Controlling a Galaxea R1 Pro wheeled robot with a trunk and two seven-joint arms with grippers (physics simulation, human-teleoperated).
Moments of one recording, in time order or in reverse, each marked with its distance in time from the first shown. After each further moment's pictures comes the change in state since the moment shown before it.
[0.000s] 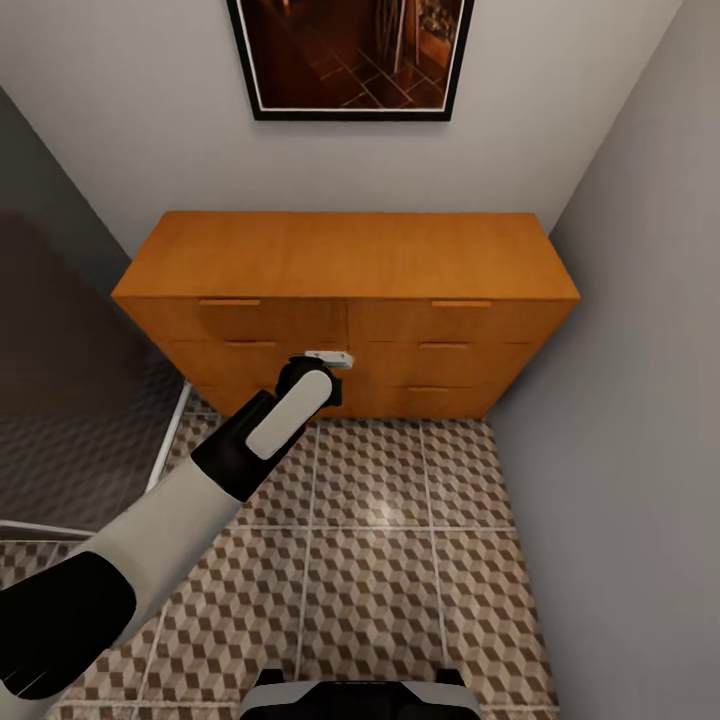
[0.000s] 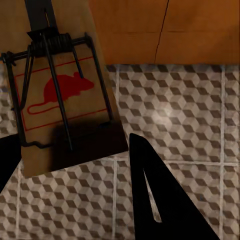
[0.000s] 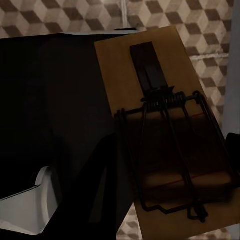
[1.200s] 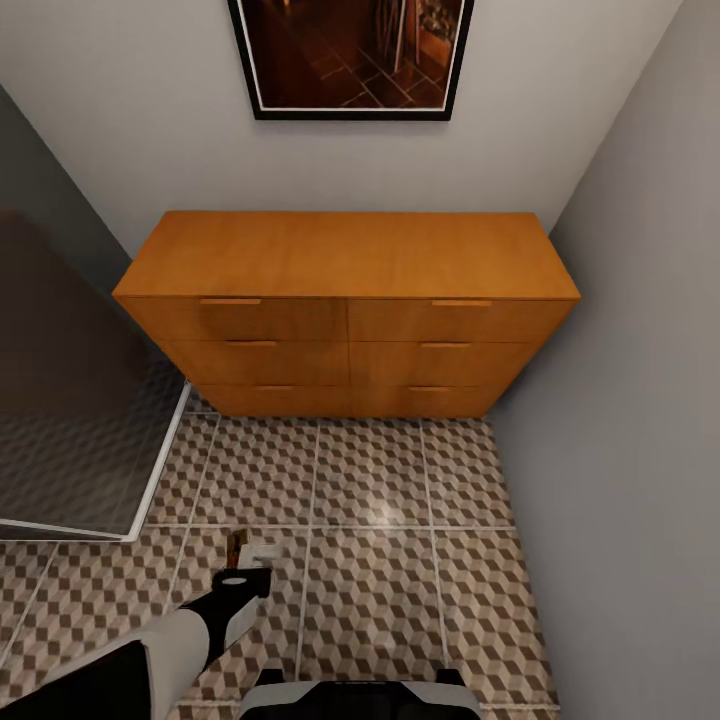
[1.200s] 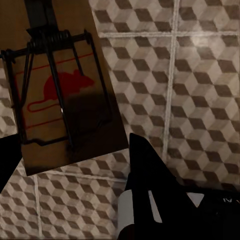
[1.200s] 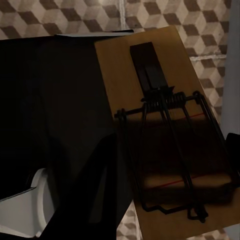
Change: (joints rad) left arm 0.332 0.008 -0.491 1.145 -0.002 -0.853 -0.906; right arm 0.000 -0.007 0.000 -0.002 0.001 -0.003 0.000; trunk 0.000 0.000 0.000
